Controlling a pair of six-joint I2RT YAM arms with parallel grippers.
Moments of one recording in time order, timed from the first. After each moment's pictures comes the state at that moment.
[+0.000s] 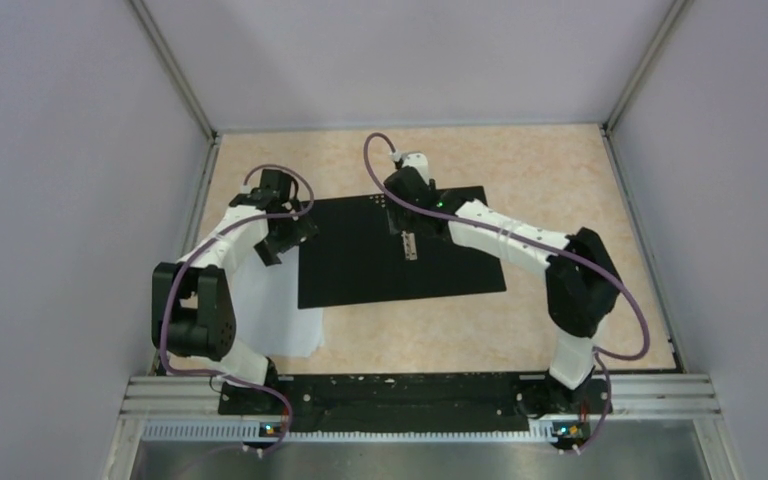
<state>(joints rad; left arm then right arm) -0.12 1.56 1.12 -0.73 -0.14 -0.71 0.84 1.75 1.44 -0.47 0.43 0.44</state>
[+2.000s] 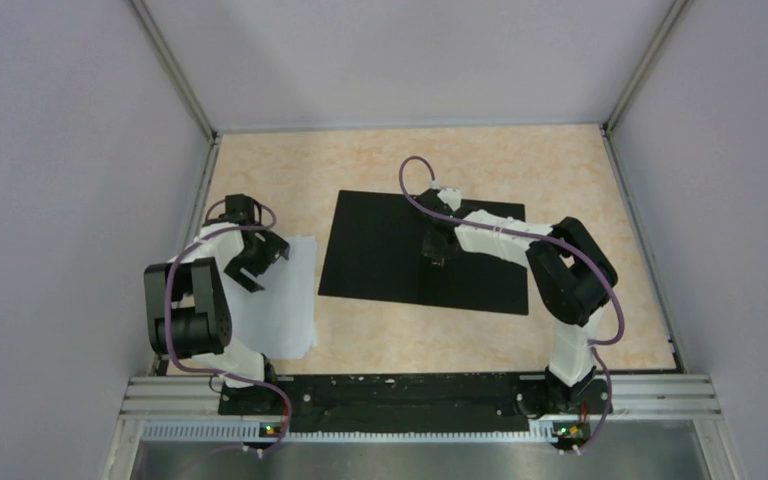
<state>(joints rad) 0.13 1.58 0.91 -0.61 -0.07 -0.84 0.70 1.88 1.24 -0.47 0.34 0.72</state>
